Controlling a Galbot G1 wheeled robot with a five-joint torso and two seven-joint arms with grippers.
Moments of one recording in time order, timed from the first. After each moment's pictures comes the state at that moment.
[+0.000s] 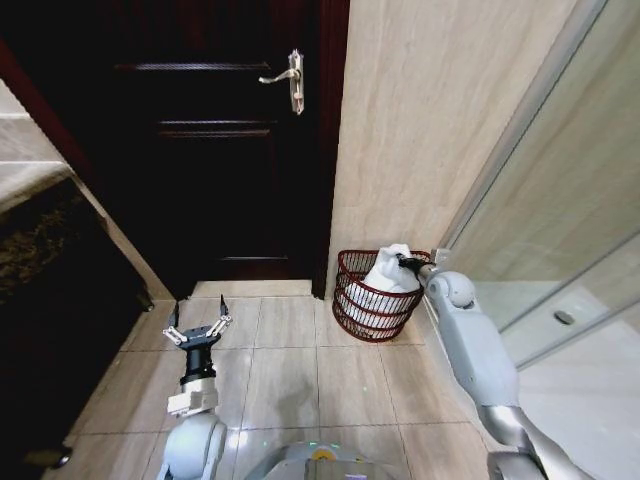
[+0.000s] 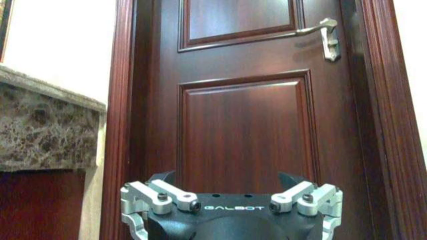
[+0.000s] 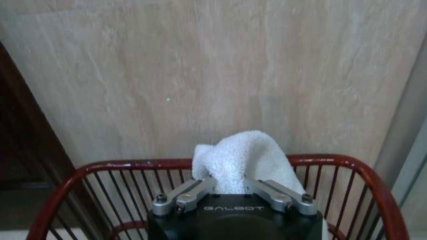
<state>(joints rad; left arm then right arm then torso) 1.68 -1.53 -0.63 -2.10 0.00 -0.40 -0.24 -0.67 1.20 0.46 1.46 0.44 -0.67 -0.08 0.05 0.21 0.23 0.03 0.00</state>
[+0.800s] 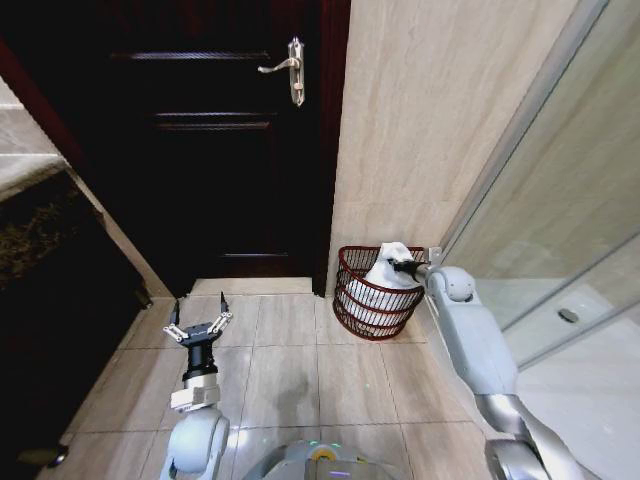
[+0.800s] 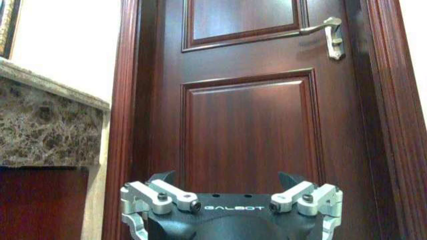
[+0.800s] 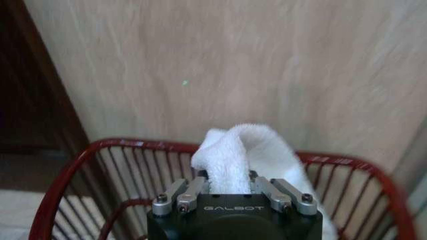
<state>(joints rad) 1.64 -1.53 -0.62 -2.09 0.01 -0.41 -0.26 -0.65 1.18 0.48 1.48 0.31 -0.73 -0.24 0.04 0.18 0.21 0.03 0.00</state>
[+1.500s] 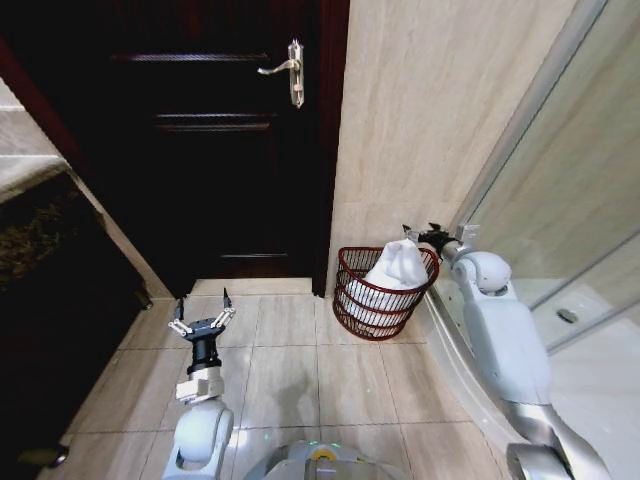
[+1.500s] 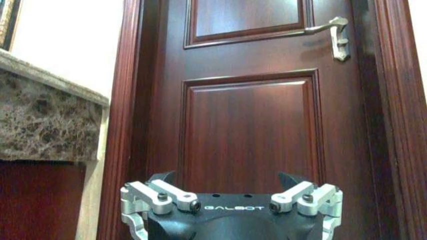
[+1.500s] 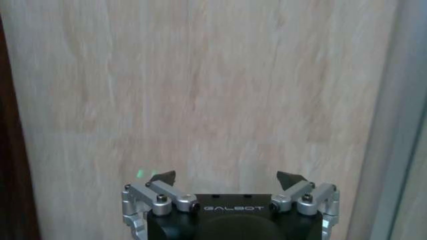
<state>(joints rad) 1.61 -1.53 -0.61 -2.07 -0.02 -0.39 -0.26 -0.66 1.12 0.50 1.65 0.43 -0.50 -0.02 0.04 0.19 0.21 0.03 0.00</state>
